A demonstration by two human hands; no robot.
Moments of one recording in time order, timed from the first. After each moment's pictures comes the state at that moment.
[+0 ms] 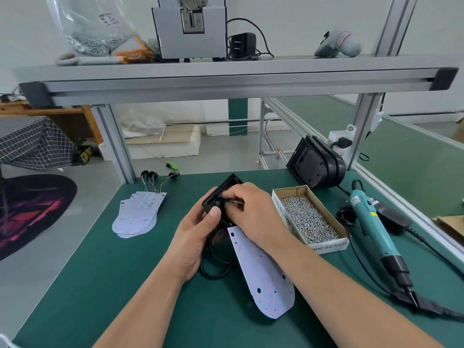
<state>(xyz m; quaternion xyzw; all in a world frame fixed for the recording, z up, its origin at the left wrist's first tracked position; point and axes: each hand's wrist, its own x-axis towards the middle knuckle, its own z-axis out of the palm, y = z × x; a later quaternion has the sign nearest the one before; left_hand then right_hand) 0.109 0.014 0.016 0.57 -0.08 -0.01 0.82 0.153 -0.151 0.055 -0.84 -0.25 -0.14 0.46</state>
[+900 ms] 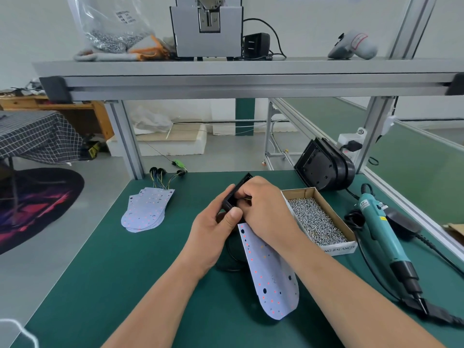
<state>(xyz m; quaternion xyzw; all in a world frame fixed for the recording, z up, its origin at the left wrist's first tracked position) 0.110 0.000 0.017 0.70 -0.08 0.10 0.70 0.148 -0.152 0.073 -0.88 -0.25 -0.16 0.38</state>
